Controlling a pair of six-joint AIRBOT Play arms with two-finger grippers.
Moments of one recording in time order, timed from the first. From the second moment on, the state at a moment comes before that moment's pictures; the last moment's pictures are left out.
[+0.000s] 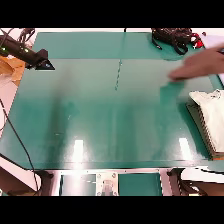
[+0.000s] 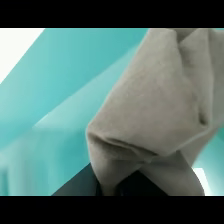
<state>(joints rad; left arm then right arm) 0.17 -1.84 2.08 0.99 -1.63 -1.41 -0.73 -1.42 1.70 -0.75 1.37 1.58</state>
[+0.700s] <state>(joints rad) 0.17 -1.84 2.08 0.99 -1.64 -1.41 -1.19 -1.29 1.57 -1.30 1.74 1.69</state>
